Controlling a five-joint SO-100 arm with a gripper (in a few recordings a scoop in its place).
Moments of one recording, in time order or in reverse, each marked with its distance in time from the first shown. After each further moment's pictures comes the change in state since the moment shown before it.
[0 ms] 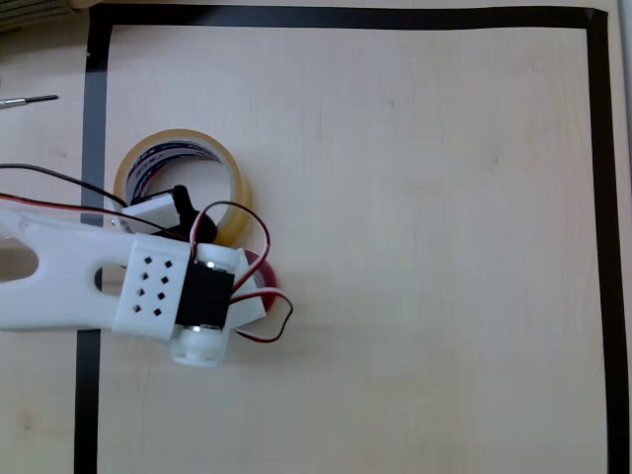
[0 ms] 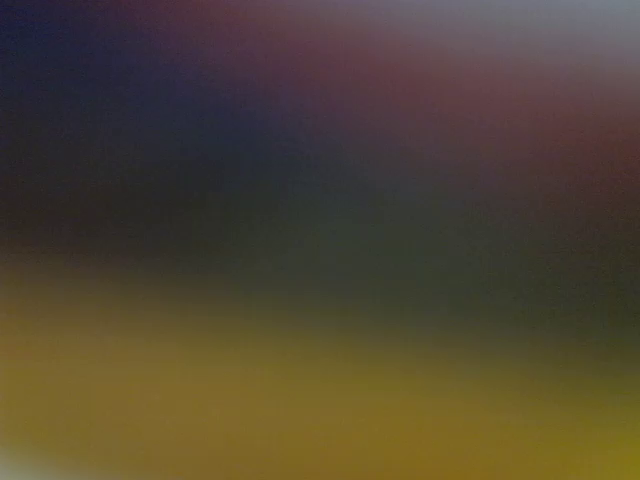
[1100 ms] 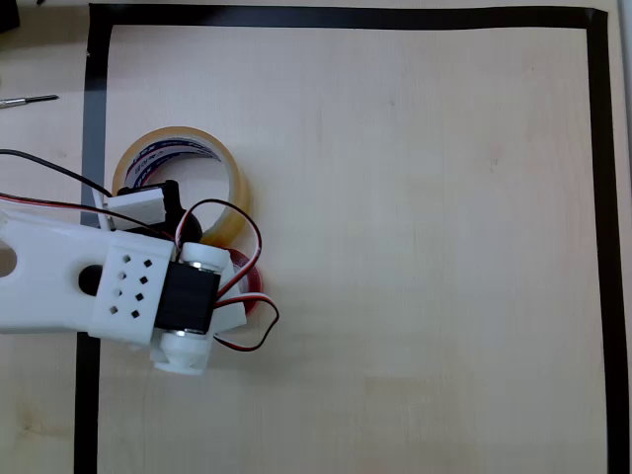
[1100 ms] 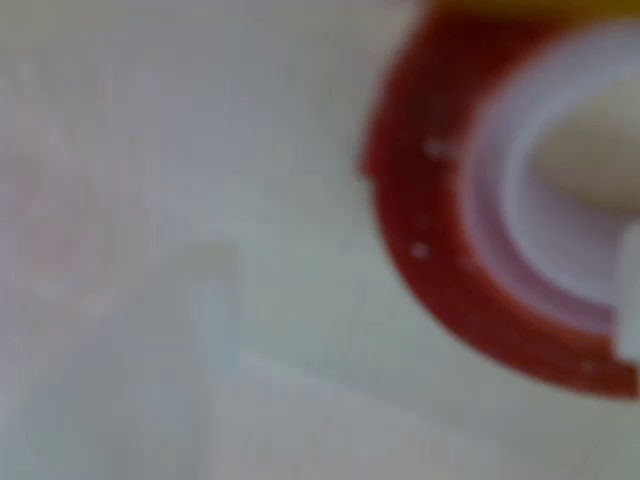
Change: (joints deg) arm 0.4 5.0 -2.2 10.9 3.7
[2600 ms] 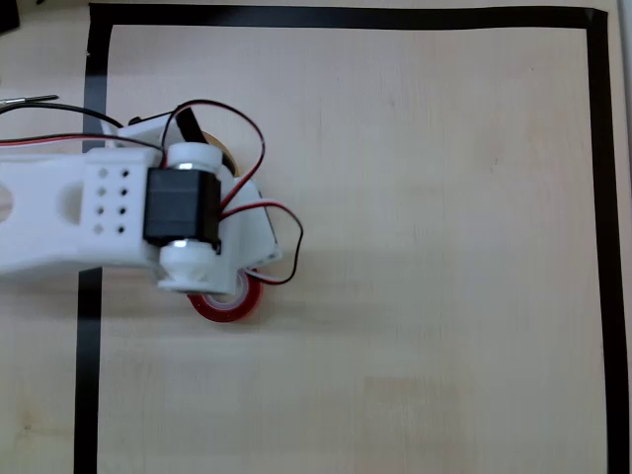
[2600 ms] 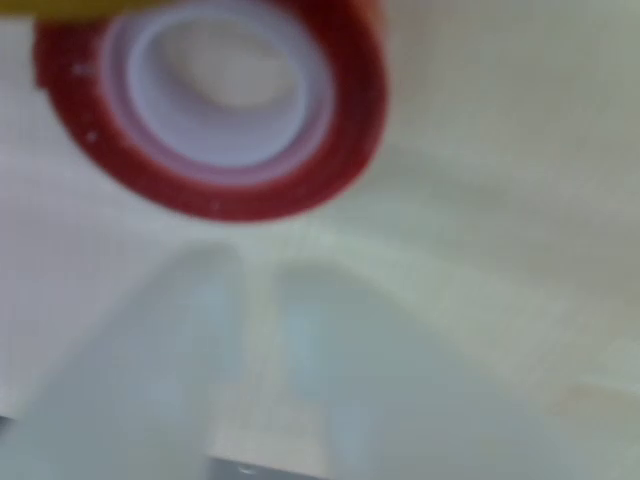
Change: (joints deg) arm -8.9 -2.2 -22.9 8.6 5.3
